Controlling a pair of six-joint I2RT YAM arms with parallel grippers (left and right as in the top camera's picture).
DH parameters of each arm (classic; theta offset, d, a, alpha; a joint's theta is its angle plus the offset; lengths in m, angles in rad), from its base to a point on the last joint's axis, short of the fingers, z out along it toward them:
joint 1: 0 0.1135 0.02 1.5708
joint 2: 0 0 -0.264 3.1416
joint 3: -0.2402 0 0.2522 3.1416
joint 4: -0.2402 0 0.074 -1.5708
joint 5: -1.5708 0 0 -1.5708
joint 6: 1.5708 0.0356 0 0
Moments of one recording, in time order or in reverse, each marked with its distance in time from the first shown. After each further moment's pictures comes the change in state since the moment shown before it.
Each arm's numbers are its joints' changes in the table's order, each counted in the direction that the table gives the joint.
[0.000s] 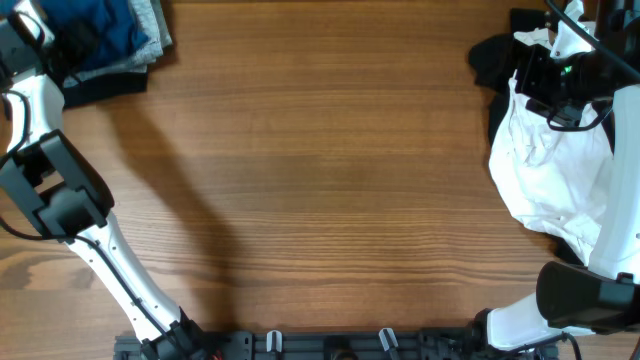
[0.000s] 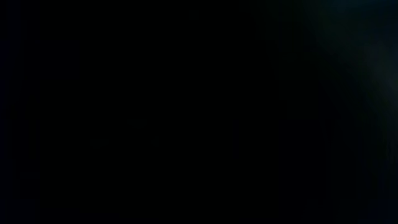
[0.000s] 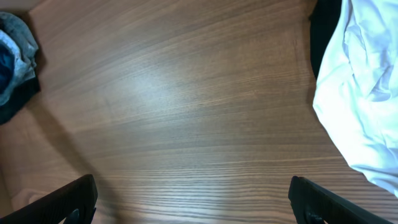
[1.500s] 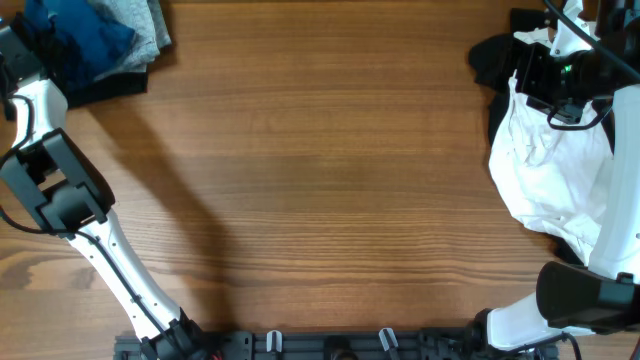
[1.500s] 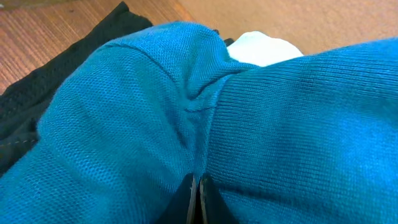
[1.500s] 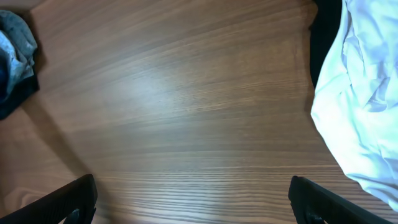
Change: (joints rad) left arm 0.000 -0.071 -0.031 0.157 0.365 -0.243; right arm 0.000 0.000 0.000 0.017 0.000 -0.029
